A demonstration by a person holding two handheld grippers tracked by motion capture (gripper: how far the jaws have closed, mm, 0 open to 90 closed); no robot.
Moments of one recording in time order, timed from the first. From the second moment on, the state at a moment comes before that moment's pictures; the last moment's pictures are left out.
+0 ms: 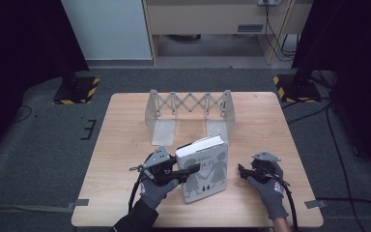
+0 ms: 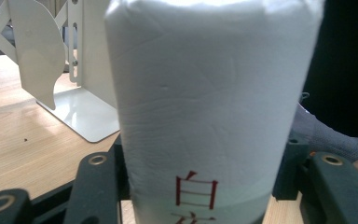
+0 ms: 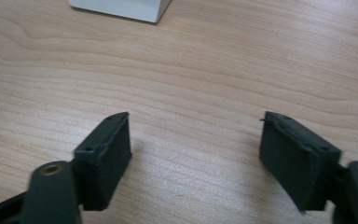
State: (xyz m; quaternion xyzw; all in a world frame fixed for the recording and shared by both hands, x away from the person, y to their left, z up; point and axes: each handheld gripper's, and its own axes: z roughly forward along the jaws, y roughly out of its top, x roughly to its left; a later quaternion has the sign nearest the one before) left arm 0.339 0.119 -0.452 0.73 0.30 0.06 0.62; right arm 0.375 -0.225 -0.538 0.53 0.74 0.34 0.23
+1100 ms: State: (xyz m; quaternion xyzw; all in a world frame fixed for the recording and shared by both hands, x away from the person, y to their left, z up) left arm 0.326 0.098 -0.418 0.73 0.24 0.09 0.63; right arm 0.377 -0.223 -0.539 0.53 0.75 0.32 0.23
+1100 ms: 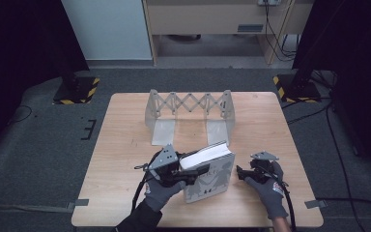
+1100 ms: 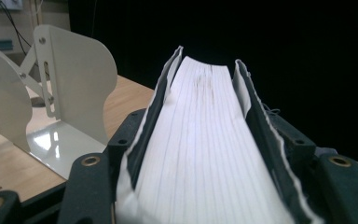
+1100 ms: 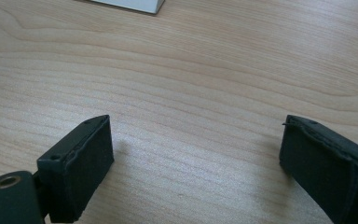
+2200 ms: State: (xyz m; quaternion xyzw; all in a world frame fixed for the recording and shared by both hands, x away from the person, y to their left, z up) left arm 0.344 0.069 -0.396 0.78 0.22 0.10 0.58; right arm 0.377 -0.223 -0.539 0.53 0.75 0.32 0.23
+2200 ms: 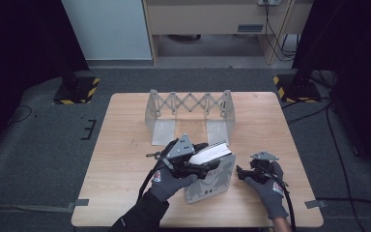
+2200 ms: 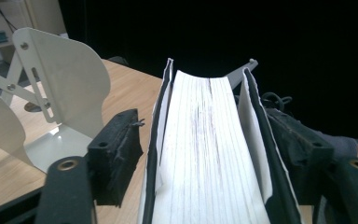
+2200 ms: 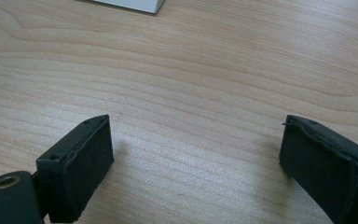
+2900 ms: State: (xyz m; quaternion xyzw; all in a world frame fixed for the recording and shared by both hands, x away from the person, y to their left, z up) left arm 0.340 0.070 -0.390 0.78 0.26 0.10 0.56; right arm 0.377 -0.224 -0.539 0.53 0.75 0.32 0.22
